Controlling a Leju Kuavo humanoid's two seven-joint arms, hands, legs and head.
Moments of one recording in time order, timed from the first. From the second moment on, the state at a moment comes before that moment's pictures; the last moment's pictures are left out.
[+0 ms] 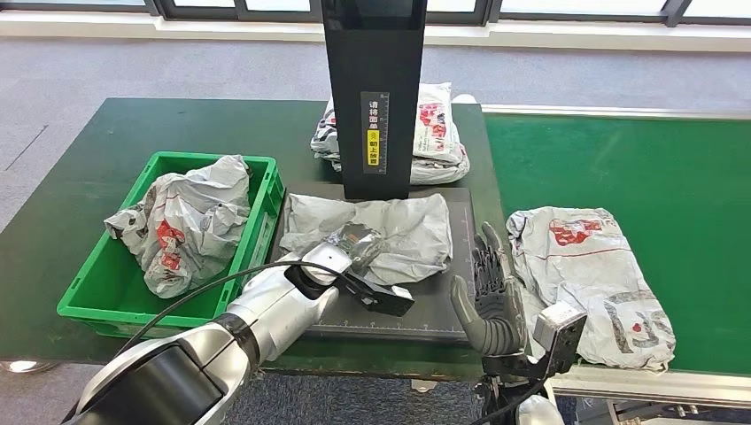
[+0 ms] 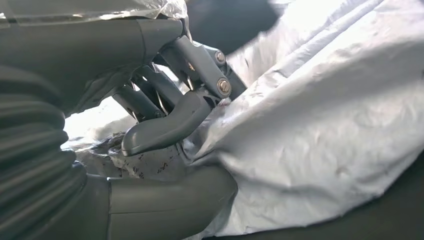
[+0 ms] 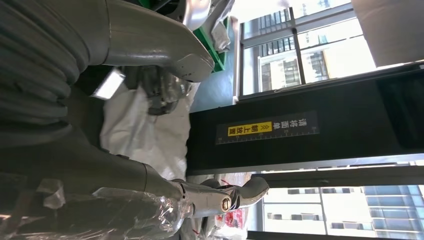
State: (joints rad) left arm -0.87 -0.25 -0.77 -0.30 -1.43 -0.10 -0.01; right arm 0.10 0.12 0.06 -1.66 -0.08 0.01 -0.43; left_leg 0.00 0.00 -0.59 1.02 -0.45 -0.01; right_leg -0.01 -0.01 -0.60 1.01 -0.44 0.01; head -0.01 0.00
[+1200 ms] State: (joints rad) left arm -0.76 0.07 -0.43 -1.01 -1.55 0.44 0.43; right arm 0.28 0.20 -0.01 -1.89 -0.04 -0.03 -0.42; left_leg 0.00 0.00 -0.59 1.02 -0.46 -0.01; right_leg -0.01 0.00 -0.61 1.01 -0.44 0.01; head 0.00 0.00
